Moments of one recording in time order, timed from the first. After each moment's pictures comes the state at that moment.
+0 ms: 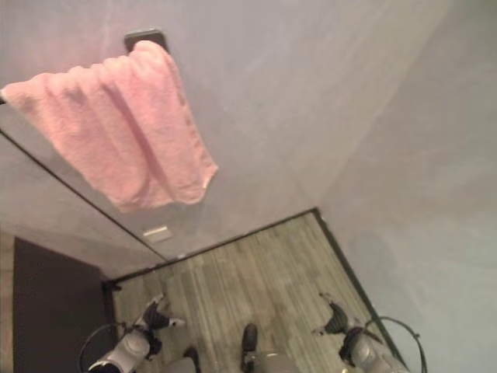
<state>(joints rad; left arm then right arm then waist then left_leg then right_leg) -0.17 0.33 -0.37 1.08 0.16 -0.13 0.27 0.00 -0.51 0.48 0.80 -0.33 -0.17 -0.17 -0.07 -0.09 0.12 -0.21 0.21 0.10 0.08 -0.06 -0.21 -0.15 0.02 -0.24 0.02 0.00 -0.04</state>
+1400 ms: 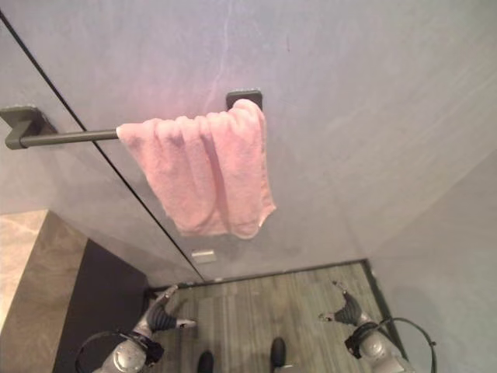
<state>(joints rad) 0.20 0.46 -0.28 0.40 0.20 -0.14 0.17 0.06 -0.53 0.28 0.59 -0.19 -0.18 -0.15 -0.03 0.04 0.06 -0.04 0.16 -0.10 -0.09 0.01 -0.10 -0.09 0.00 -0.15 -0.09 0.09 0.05</state>
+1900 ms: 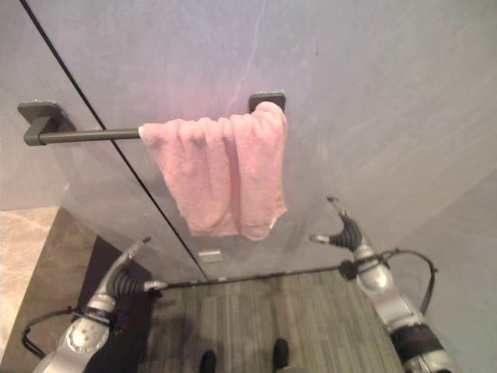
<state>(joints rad) 0.23 0.61 -0.08 0.01 0.18 -0.15 0.18 -0.28 -0.62 0.25 0.27 -0.01 -0.18 -0.15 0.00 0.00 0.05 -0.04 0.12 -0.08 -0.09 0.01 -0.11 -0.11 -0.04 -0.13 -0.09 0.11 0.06</state>
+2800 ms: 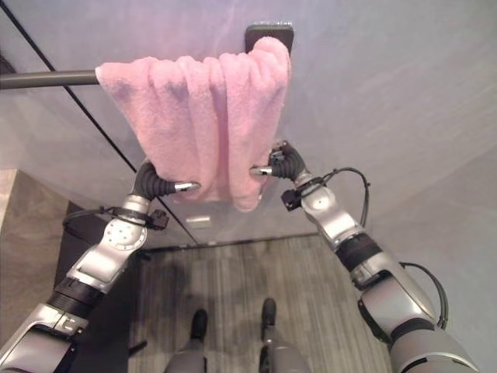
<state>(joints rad) -0.45 0.60 -0.34 0.19 -0.04 -0.14 0.31 -0.82 -0.47 0.59 0.54 0.38 -0.08 -0.11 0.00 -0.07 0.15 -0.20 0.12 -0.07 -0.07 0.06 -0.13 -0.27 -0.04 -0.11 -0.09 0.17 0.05</state>
